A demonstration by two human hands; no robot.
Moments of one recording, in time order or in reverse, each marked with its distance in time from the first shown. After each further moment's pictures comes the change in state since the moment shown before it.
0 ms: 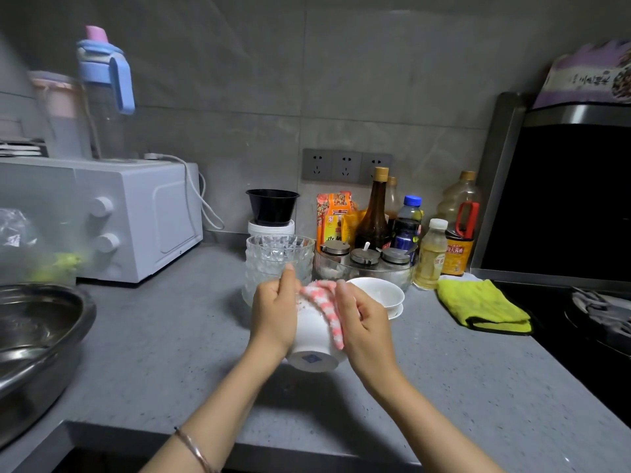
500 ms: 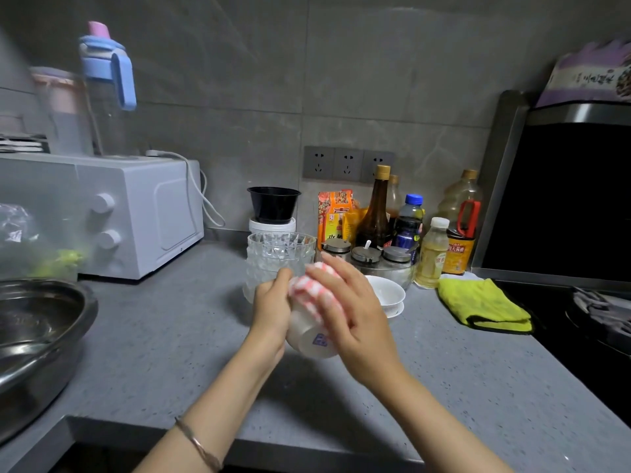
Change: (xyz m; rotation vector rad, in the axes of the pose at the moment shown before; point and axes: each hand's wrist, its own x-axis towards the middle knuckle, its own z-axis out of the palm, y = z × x) left_hand -0.003 0.010 0.000 -0.250 -0.010 -0.285; right_hand 0.003 -0.007 -0.007 -0.461 -0.154 -0.345
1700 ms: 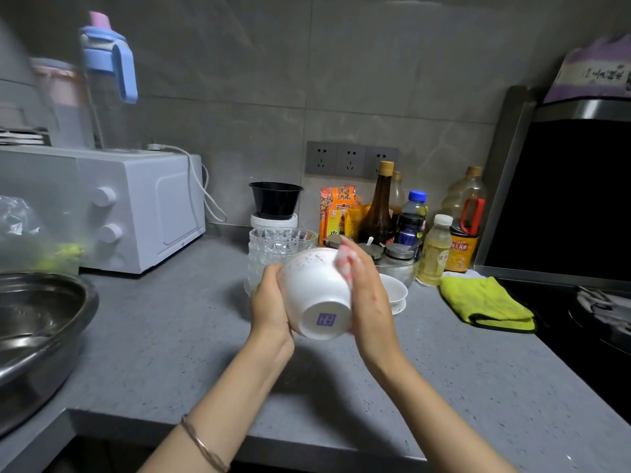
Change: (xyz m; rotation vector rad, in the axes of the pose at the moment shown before) left_hand -0.012 0.008 0.004 -0.295 0.119 -0.097; right_hand 0.012 -0.011 0.002 0.551 0.112 0.446
